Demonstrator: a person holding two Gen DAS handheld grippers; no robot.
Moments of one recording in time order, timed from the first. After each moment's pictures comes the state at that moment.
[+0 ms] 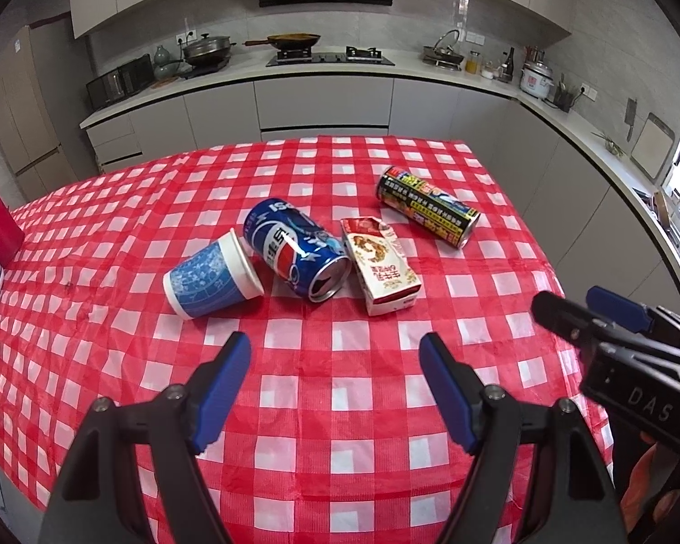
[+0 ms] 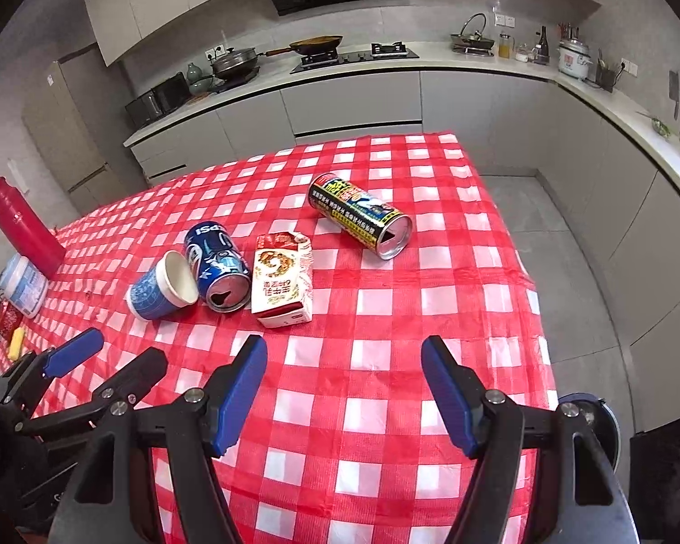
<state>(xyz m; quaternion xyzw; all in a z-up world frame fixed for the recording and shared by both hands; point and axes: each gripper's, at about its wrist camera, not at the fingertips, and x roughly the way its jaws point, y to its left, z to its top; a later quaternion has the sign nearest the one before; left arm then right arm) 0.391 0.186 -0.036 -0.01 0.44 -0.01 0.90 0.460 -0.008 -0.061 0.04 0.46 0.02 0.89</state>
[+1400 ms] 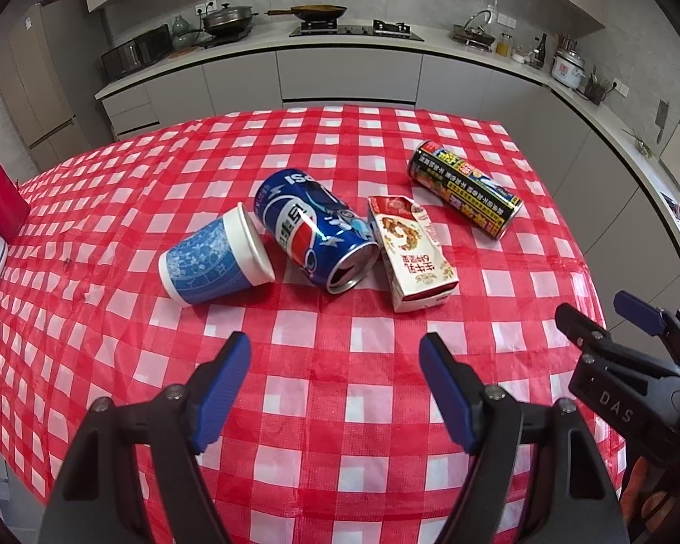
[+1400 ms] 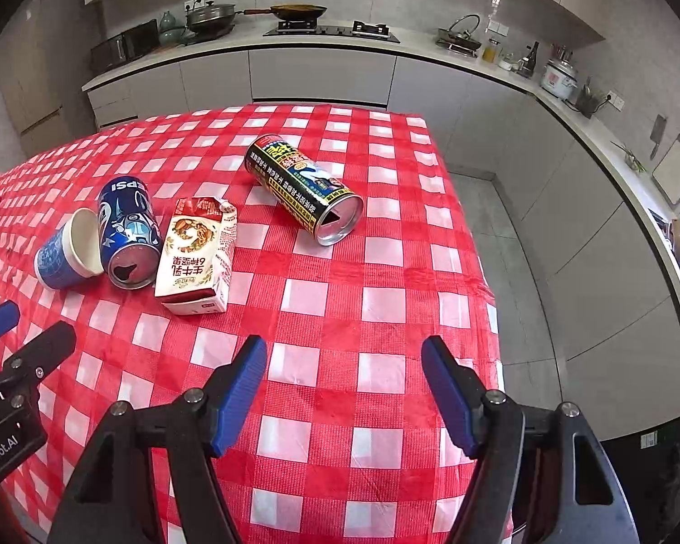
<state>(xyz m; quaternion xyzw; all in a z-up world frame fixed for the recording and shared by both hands) 0.420 0.189 -0.058 -0.01 0.47 0.02 0.88 0.496 -0.013 -0.101 -0.06 0.50 -0.04 0.86</state>
